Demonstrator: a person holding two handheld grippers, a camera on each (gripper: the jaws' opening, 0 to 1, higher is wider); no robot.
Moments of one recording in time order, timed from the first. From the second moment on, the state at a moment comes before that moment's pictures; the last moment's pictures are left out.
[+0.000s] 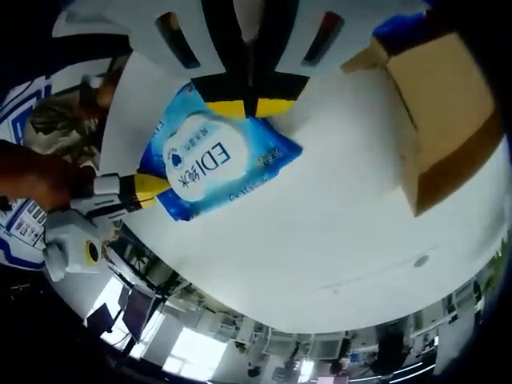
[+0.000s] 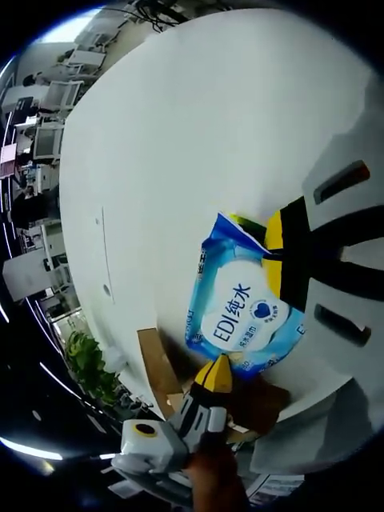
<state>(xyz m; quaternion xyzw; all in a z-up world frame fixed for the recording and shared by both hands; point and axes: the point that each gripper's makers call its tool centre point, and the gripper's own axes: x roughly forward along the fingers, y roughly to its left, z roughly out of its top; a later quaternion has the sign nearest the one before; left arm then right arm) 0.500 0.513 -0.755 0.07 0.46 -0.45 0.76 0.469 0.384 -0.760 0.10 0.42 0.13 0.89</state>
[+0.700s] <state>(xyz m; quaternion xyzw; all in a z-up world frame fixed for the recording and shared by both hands) 0.500 0.513 -0.755 0.06 0.47 -0.44 0.77 0.465 0.380 -0.767 0.11 0.43 0.13 0.89</state>
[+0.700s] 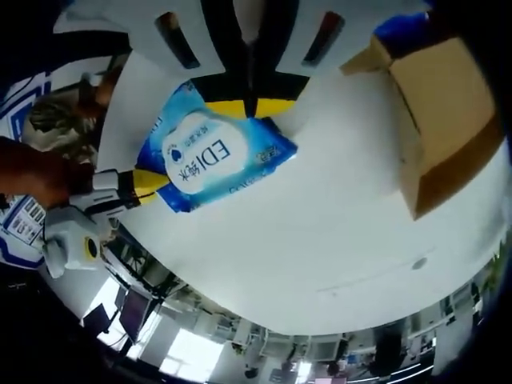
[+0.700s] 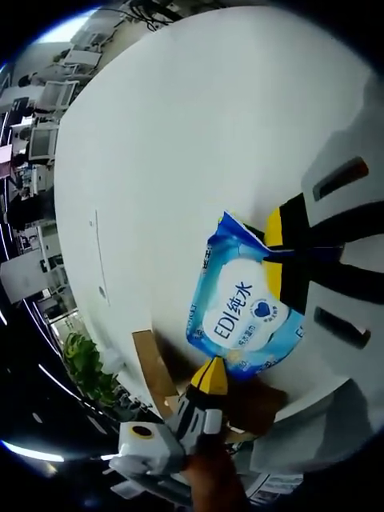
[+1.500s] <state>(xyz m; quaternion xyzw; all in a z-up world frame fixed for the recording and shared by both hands) 0.507 0.516 -0.736 0.07 0.44 -0.43 0.78 0.459 0.367 -0.751 0.09 0.42 0.11 0.90</state>
